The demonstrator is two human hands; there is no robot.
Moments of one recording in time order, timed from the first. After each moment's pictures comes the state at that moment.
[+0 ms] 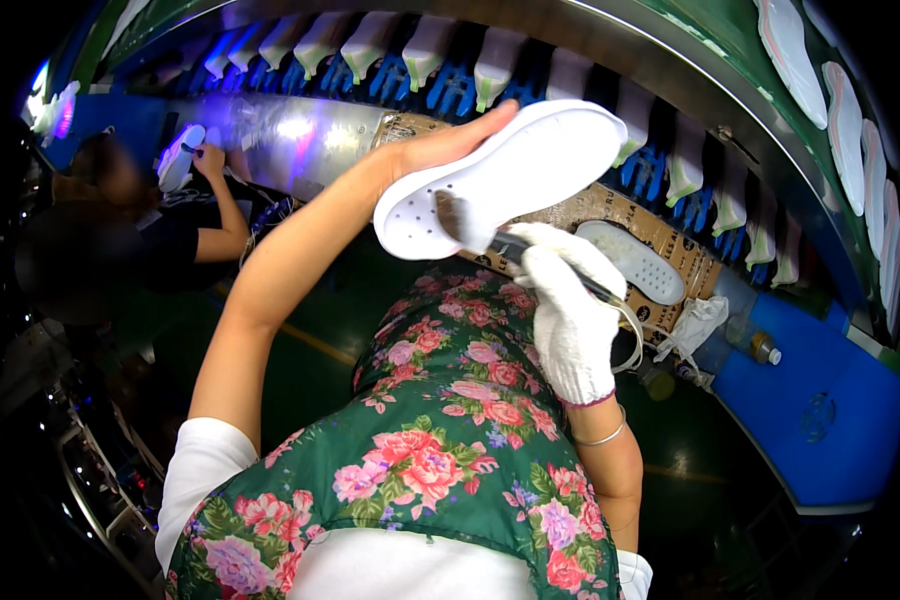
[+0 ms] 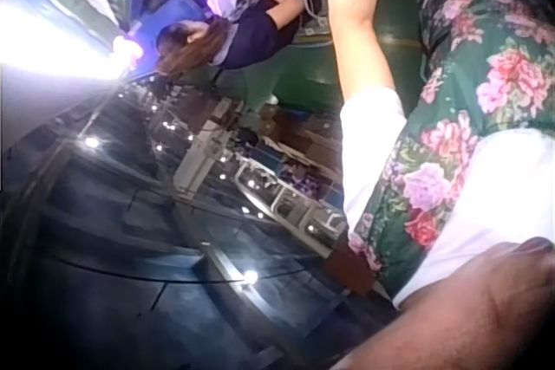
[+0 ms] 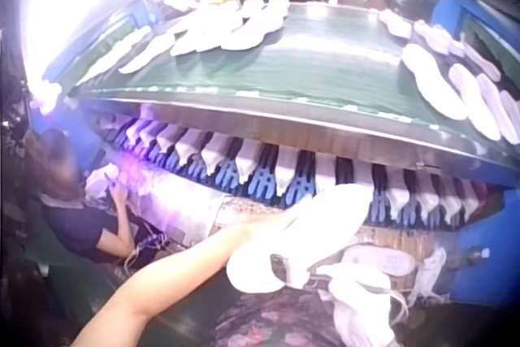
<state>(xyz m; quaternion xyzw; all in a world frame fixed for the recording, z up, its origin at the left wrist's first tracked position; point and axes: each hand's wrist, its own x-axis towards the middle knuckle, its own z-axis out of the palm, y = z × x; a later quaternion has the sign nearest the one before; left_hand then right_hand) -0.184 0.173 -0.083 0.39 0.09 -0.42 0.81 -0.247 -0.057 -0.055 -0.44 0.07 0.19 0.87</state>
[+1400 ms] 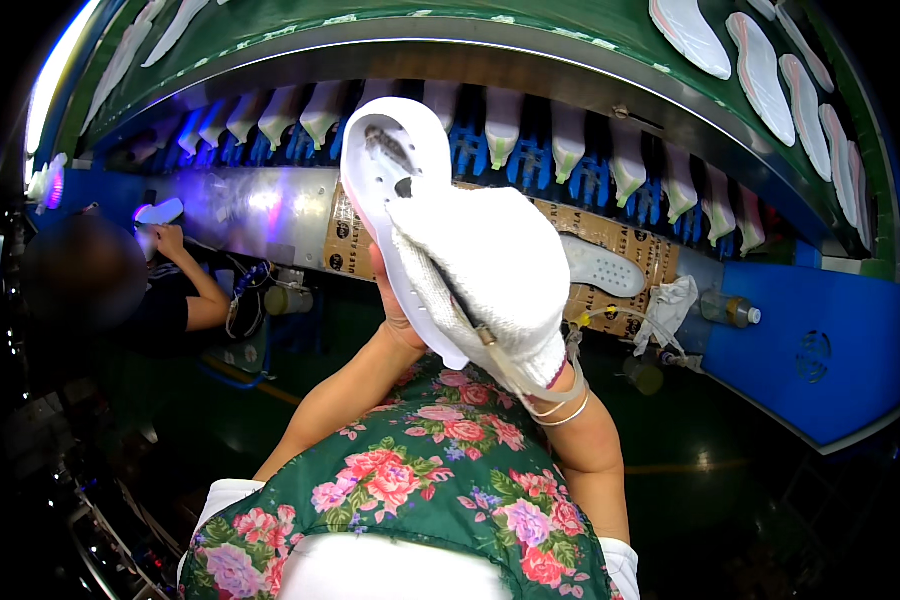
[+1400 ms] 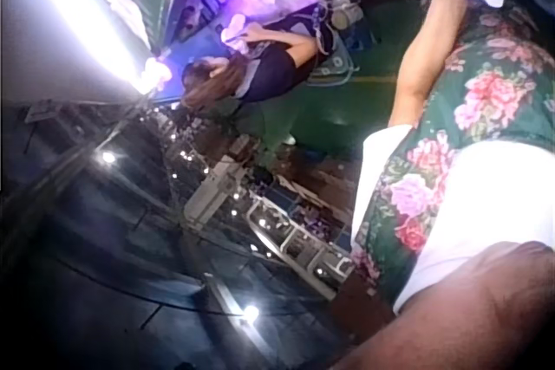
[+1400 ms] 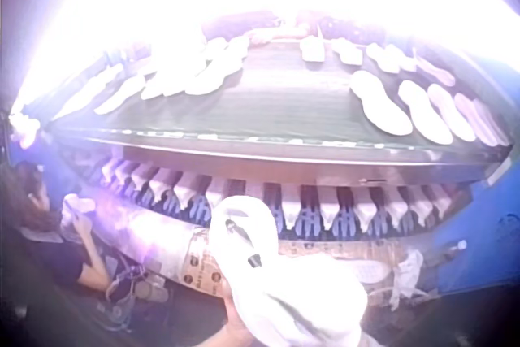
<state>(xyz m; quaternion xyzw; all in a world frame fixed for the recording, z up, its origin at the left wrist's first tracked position) -0.279 0.083 -0.103 0.21 0.13 -0.05 0.97 -0.216 -0.045 0.006 -0.75 -0.37 -0.18 0.52</state>
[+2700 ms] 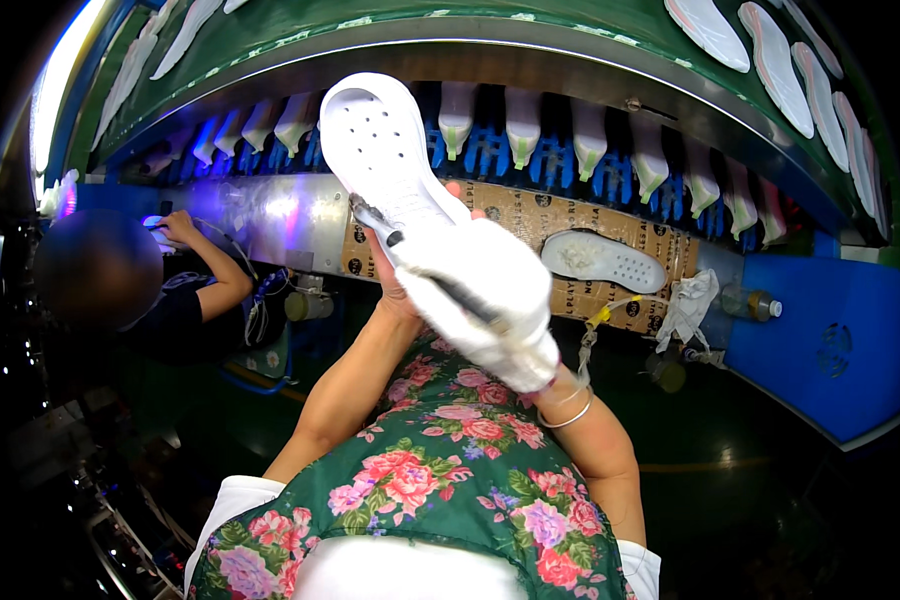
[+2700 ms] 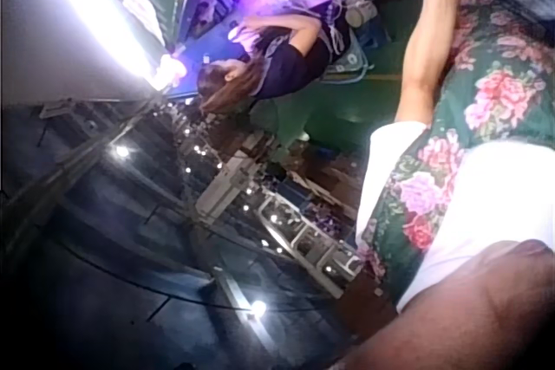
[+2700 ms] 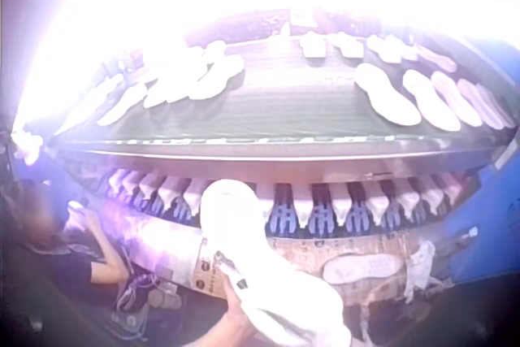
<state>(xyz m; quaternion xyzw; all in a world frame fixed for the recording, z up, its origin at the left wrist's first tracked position) -0.248 0.109 -0.114 0.06 -0.01 -0.04 1.00 -0.227 -0.032 -0.028 -0.70 -0.35 -0.12 0.61</state>
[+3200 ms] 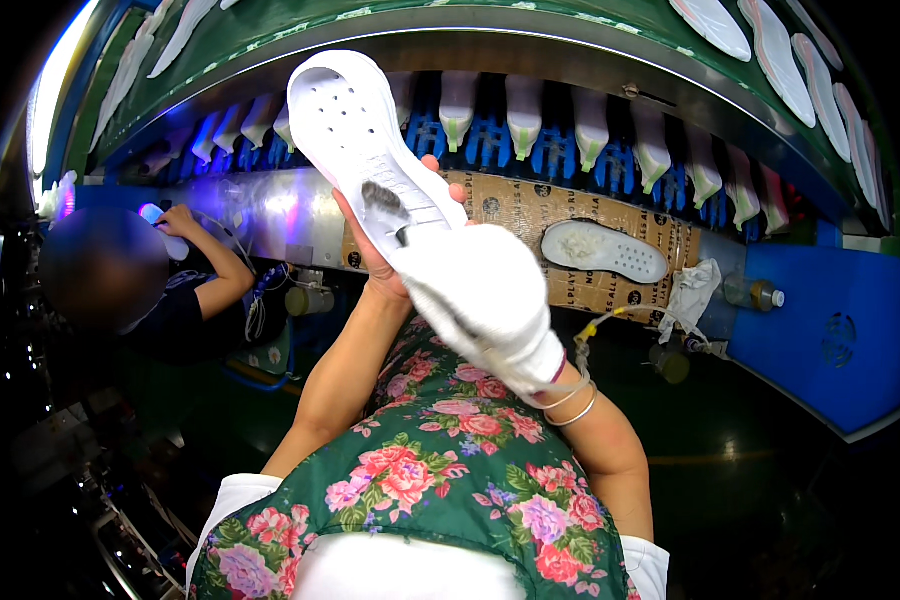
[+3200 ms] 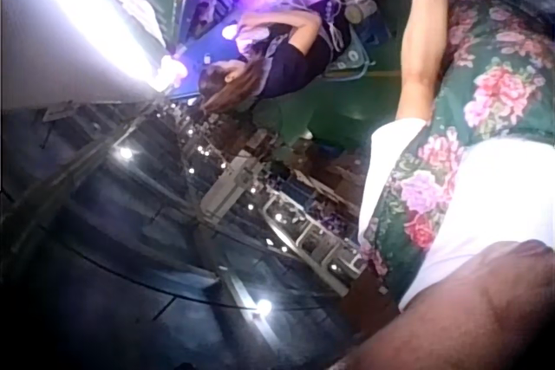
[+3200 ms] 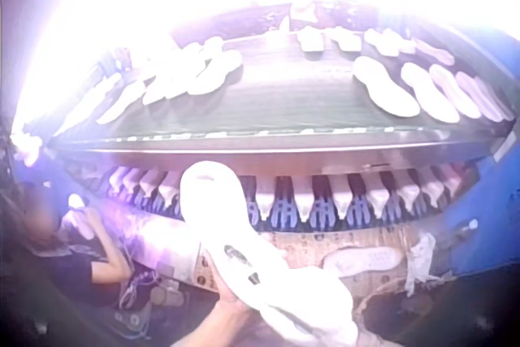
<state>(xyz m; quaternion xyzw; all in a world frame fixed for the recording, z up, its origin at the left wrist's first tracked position) -0.232 0.125 -0.104 0.09 0.02 -0.07 0.99 -0.236 -0.034 -0.042 -0.73 -0.37 -0.16 0.55</state>
